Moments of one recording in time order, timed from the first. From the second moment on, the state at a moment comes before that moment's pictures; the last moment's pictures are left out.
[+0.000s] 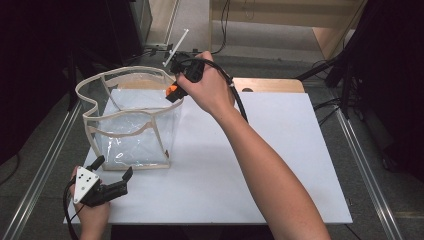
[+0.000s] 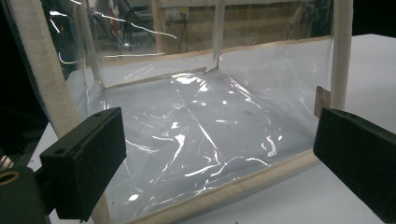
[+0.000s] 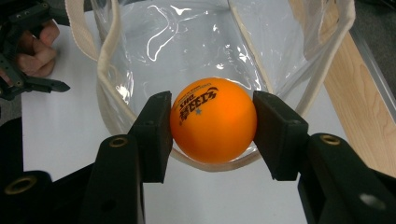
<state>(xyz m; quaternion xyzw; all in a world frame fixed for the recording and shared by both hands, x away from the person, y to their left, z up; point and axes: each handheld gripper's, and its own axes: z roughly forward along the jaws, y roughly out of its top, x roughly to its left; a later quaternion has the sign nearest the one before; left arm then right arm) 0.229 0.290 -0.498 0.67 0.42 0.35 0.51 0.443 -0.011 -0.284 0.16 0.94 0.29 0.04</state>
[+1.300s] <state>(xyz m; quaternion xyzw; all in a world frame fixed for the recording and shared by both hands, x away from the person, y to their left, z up) 0.230 0.288 -0.498 0.67 0.42 0.35 0.50 0.428 -0.060 -0.313 0.20 0.93 0.29 0.04</state>
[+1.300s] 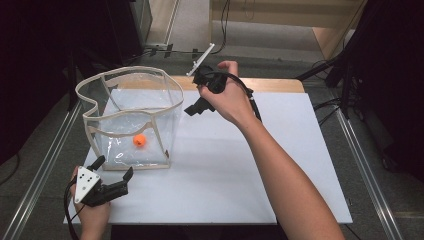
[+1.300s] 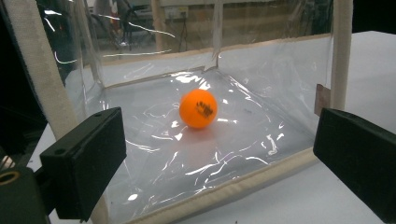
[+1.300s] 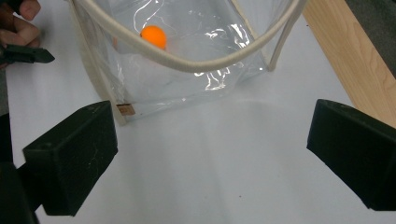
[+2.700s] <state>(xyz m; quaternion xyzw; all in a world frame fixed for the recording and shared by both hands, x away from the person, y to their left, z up) 0.229 0.288 -0.498 0.67 0.41 0.35 0.50 0.403 -0.100 -0.355 0.22 0.93 0.30 0.05</state>
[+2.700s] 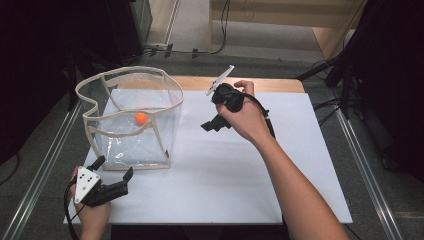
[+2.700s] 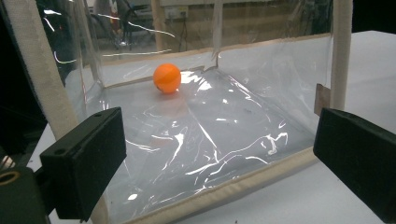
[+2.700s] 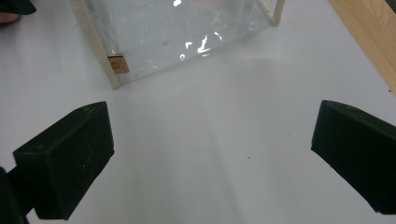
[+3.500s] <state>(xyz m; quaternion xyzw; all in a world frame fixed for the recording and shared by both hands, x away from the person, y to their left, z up) 0.229 0.289 -0.498 0.67 0.41 0.35 0.50 0.382 -0.126 -0.384 0.23 0.92 0.31 0.05</state>
